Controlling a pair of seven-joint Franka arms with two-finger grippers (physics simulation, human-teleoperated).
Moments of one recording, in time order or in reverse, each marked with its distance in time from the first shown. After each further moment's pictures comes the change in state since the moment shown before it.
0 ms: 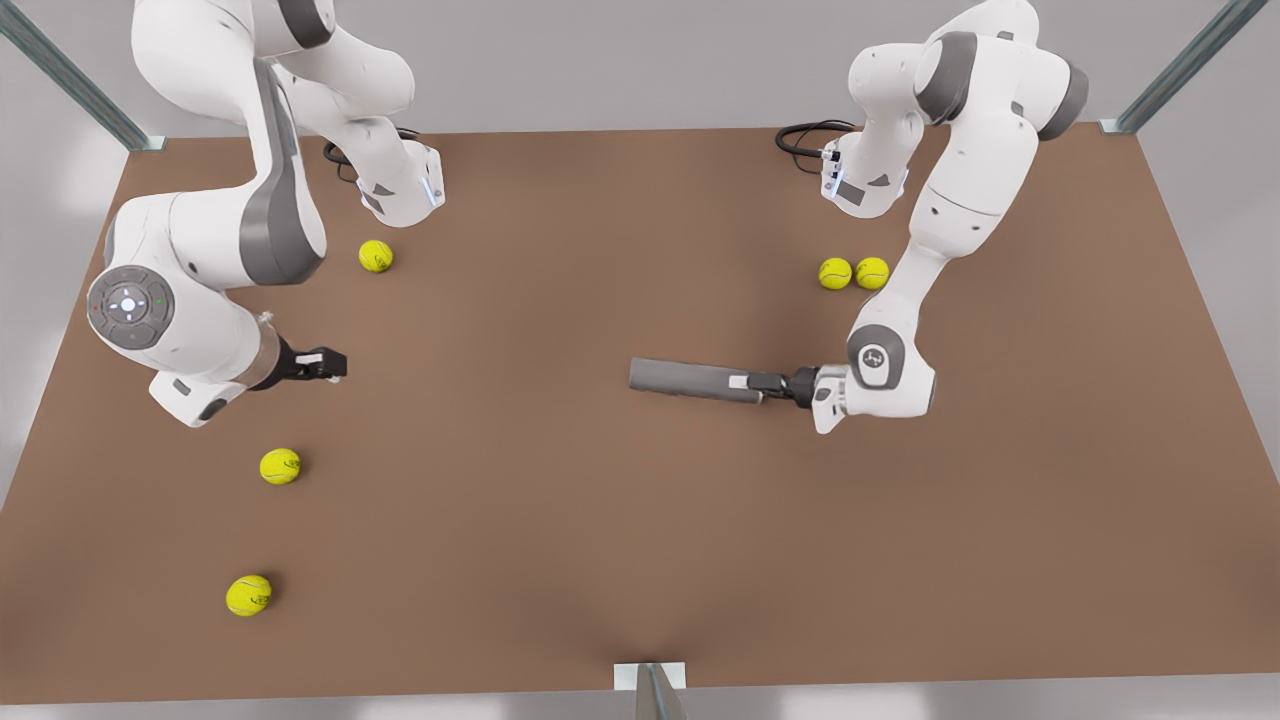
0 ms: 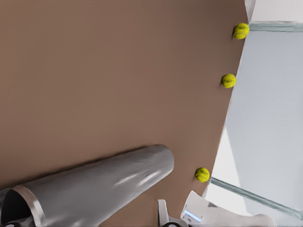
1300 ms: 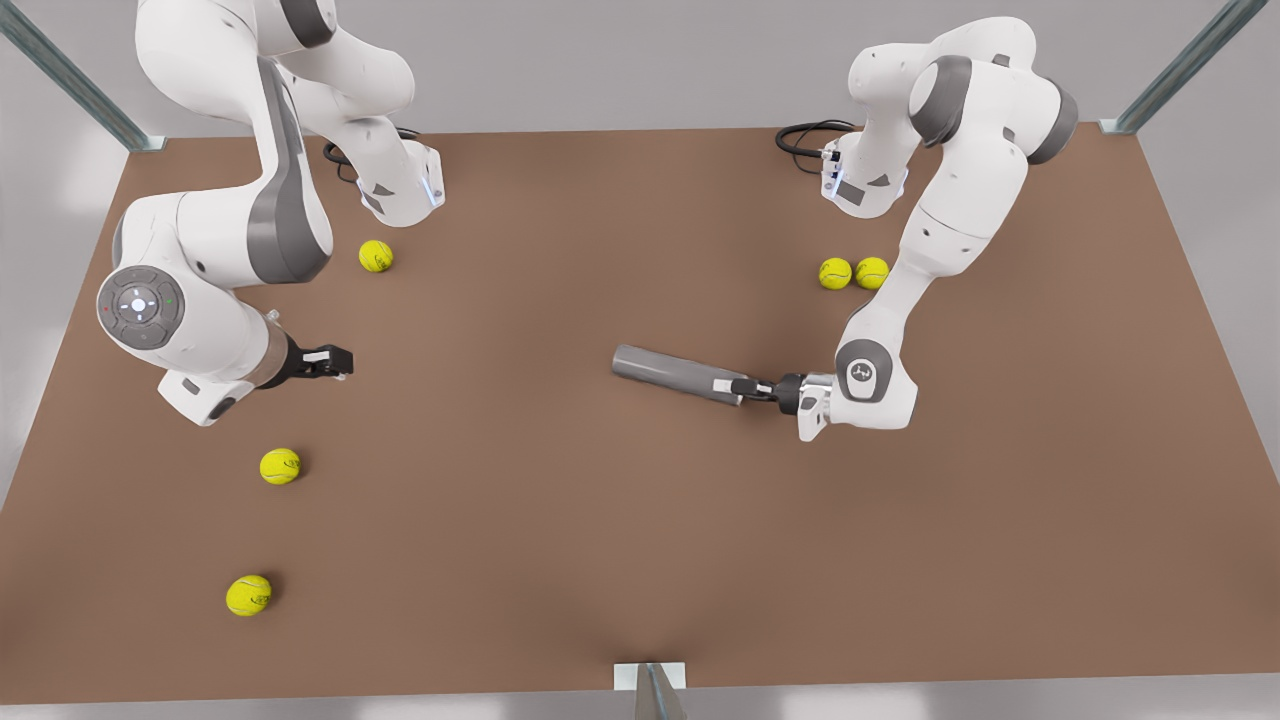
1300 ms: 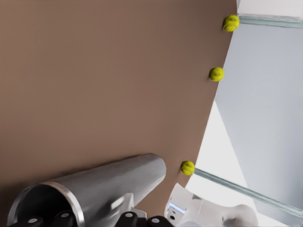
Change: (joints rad) left arm 0.001 0.090 -0.028 0.070 -0.015 -0.049 -0.002; right arm 0.008 0.000 0.000 -0.002 0.004 -0.009 0.000
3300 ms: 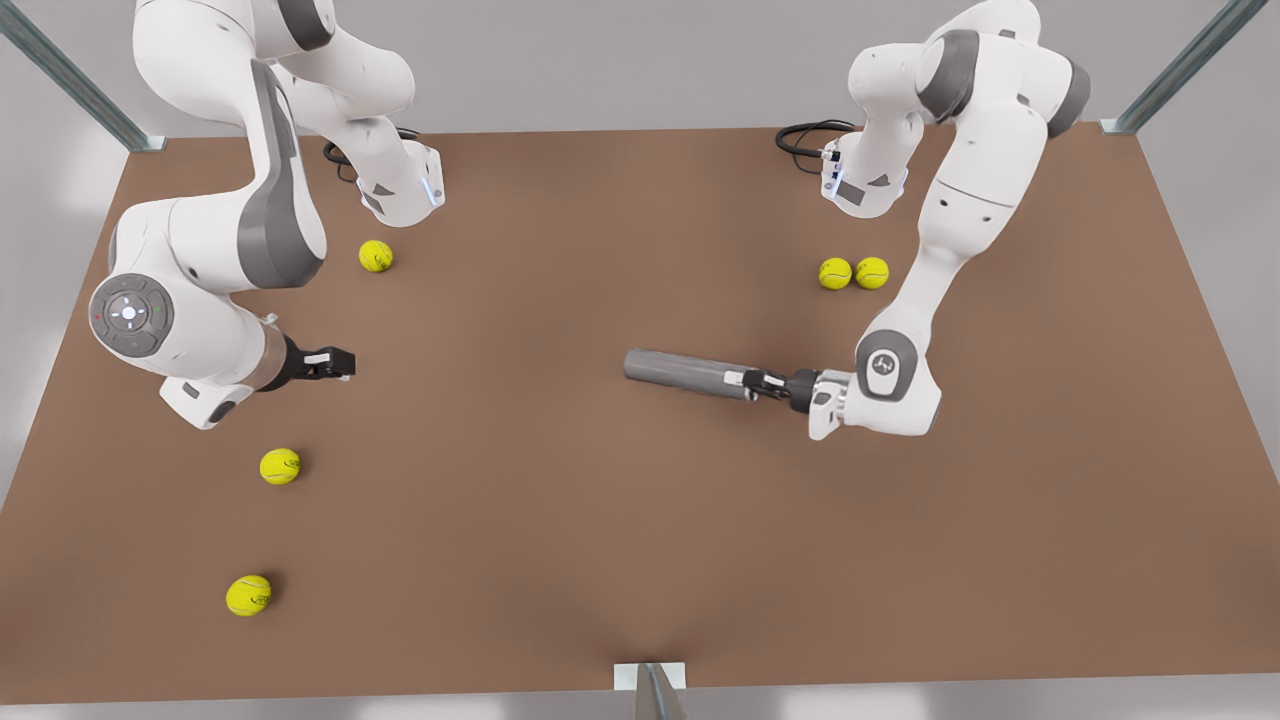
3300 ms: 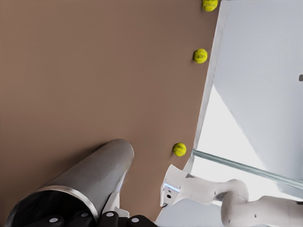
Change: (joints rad) left arm 0.011 -0.113 0.020 0.037 0.102 -0.123 -0.083; right arm -0.014 0.008 0.000 0.000 0.044 -0.002 -0.002
